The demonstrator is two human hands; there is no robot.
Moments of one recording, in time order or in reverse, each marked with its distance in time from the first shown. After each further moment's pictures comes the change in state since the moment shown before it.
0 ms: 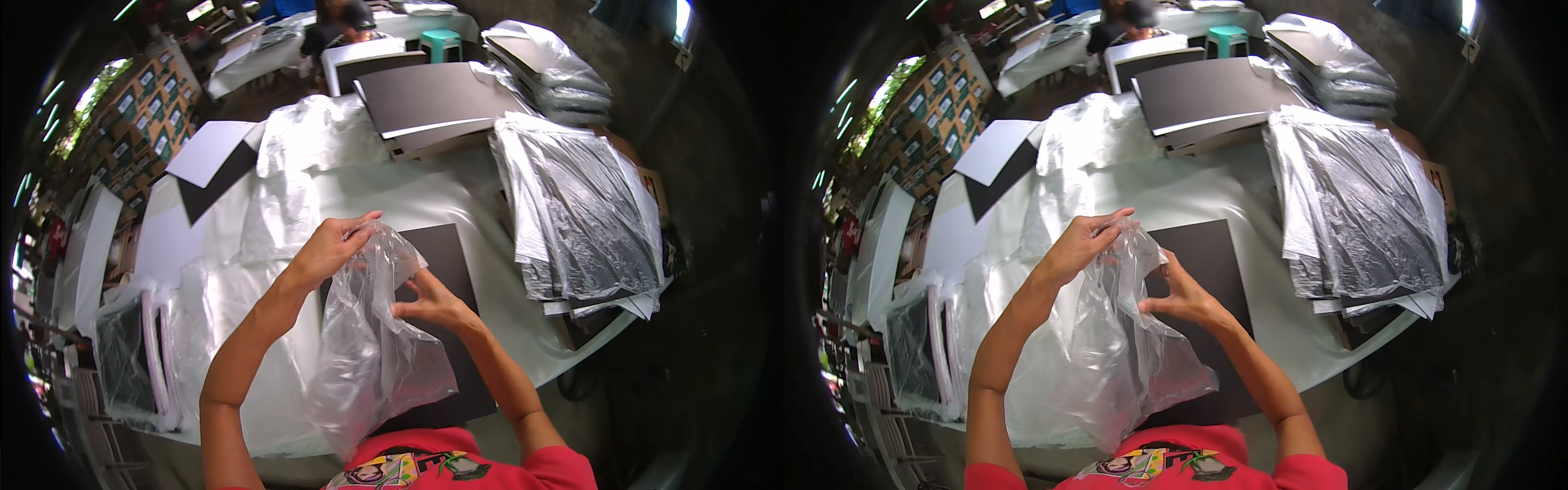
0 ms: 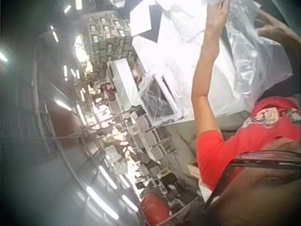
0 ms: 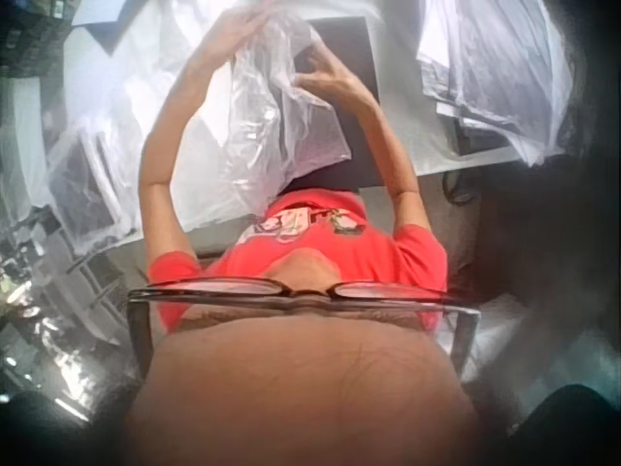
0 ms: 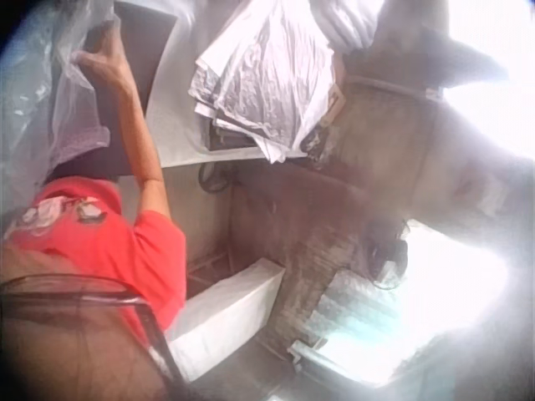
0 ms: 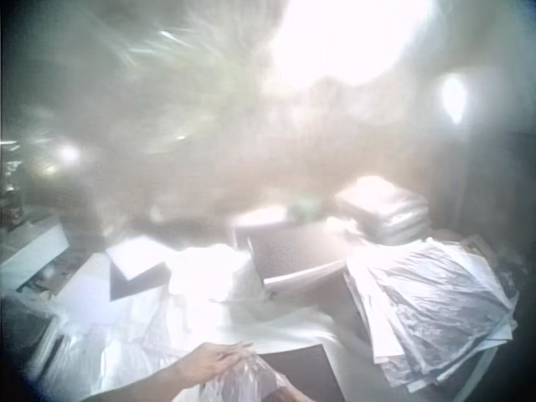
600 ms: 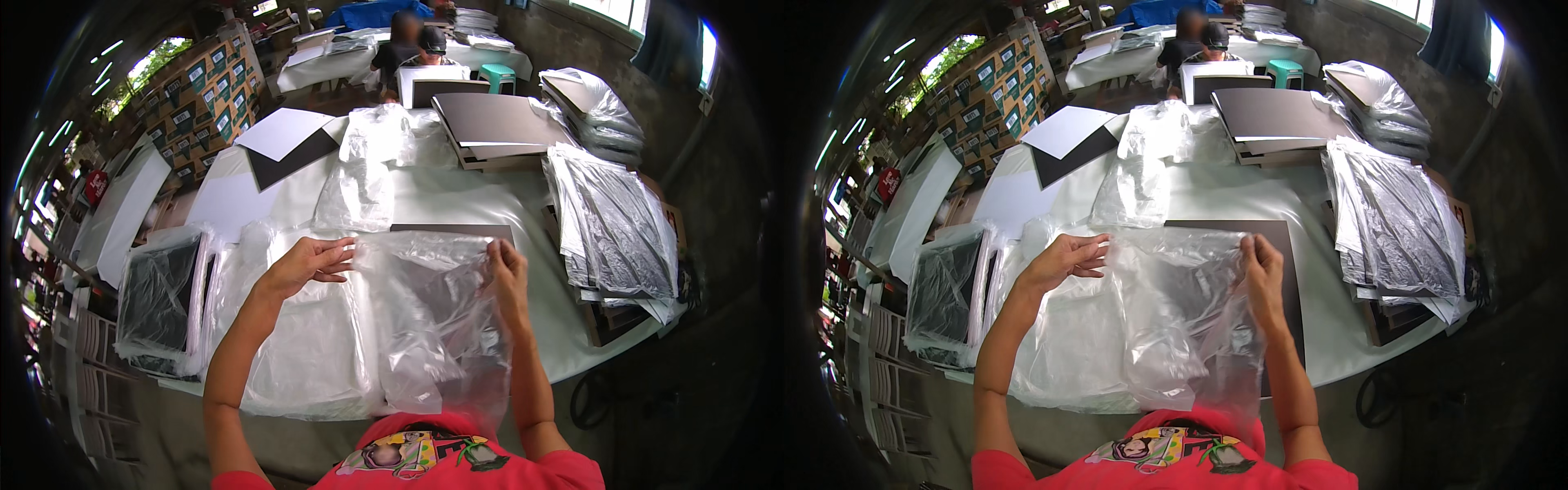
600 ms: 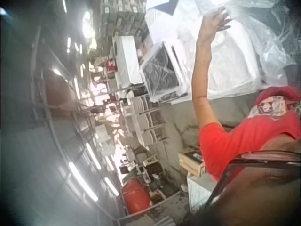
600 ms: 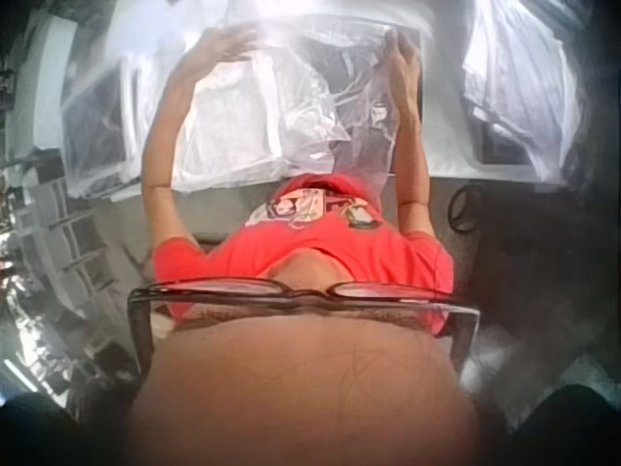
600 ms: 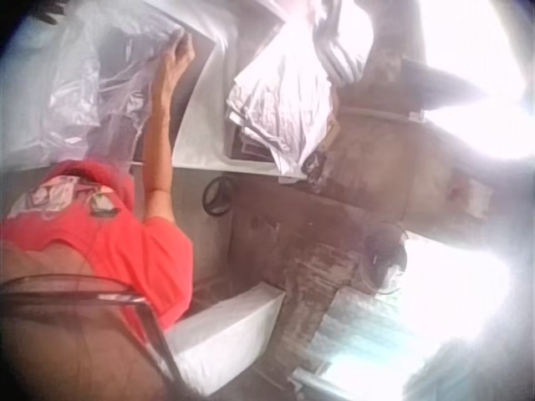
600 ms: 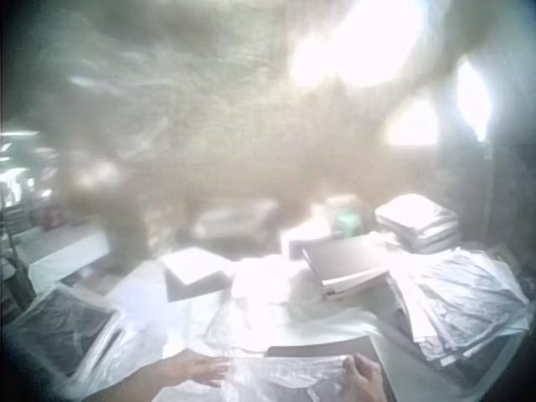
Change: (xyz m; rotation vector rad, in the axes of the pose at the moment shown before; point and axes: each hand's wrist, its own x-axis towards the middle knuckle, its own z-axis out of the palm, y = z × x) left_hand -0.228 -0.044 -0.089 -0.197 0.060 -0.060; right_hand -0.050 -0.133 0.095 0.257 0.480 0.203
